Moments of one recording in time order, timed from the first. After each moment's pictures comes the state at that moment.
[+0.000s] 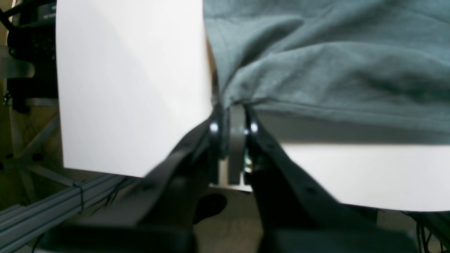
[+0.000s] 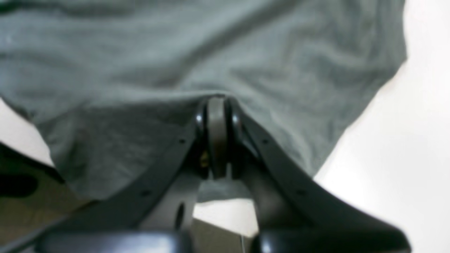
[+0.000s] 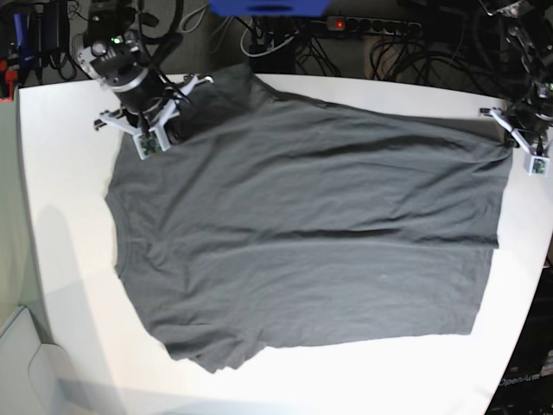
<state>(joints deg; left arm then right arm) 13.8 -15.5 -41.2 93.7 -8.2 -37.9 47.5 -28.8 1.3 7.0 116.4 -1.1 24.6 -39.0</state>
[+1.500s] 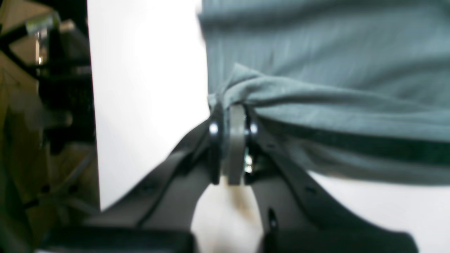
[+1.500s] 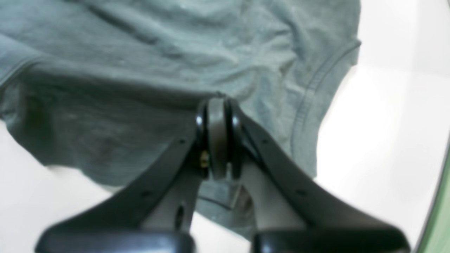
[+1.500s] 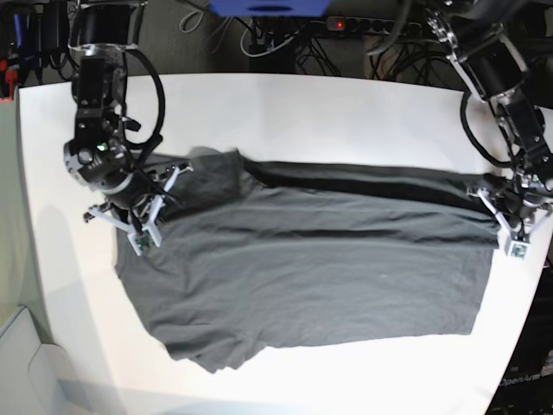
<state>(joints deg) -10.5 -14.0 -33.6 81.5 9.9 -37.9 46.9 -1.7 6.4 6.9 100.1 -0.9 28.8 -49.2</state>
